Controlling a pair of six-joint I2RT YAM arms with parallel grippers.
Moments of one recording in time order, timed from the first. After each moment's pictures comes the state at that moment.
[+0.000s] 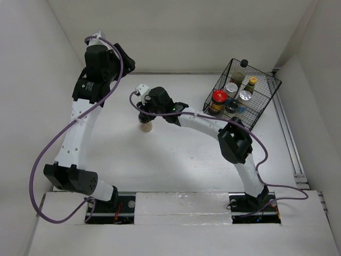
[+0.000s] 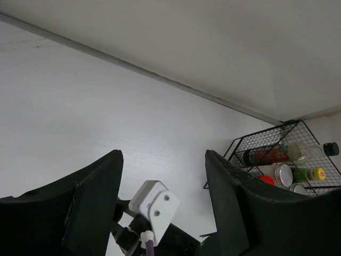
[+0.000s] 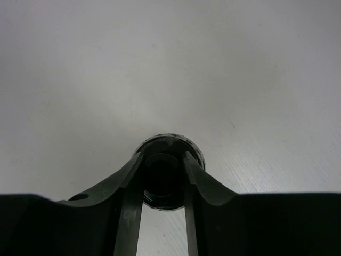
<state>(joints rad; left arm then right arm) -0.20 1.45 1.74 -0.59 -0.05 -0.60 0.85 2.19 1.85 -0.15 -0.12 -0.04</state>
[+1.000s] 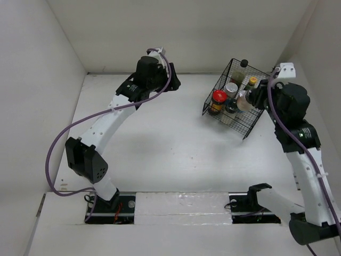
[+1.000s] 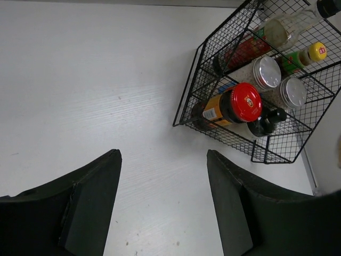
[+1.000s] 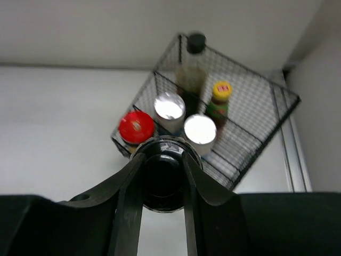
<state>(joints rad) -0.54 1.63 1.68 -0.48 0.03 -0.48 0.23 0.94 1.31 -0.50 0.14 0.05</state>
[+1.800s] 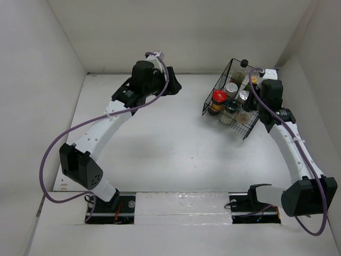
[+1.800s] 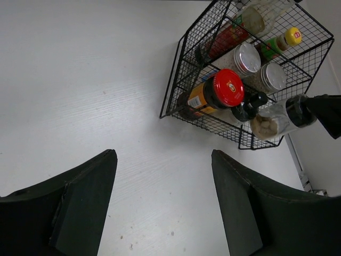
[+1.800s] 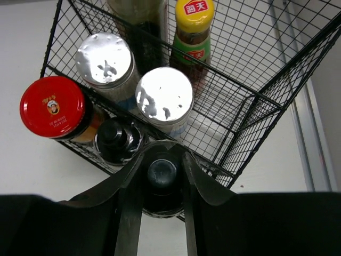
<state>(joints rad) -0.53 1.55 1.56 -0.41 0.12 -0.48 0.08 1.22 1.15 -0.42 0.15 0.11</state>
